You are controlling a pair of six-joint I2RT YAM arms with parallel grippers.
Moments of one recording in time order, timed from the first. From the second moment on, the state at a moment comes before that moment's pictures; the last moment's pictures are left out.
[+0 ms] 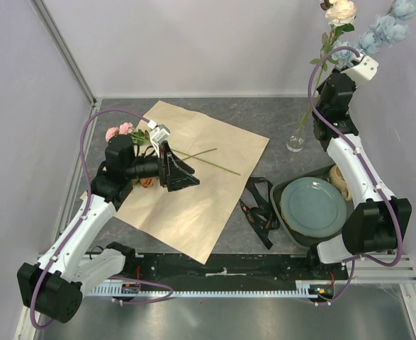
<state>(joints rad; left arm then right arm) -0.34 0.97 0.84 -0.12 1.00 -0.36 0.09 1.48 1.37 0.15 0.63 0.34</state>
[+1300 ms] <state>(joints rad) -0.34 0.97 0.83 -0.12 1.00 -0.36 0.15 1.58 1.21 0.31 0.79 0.28</state>
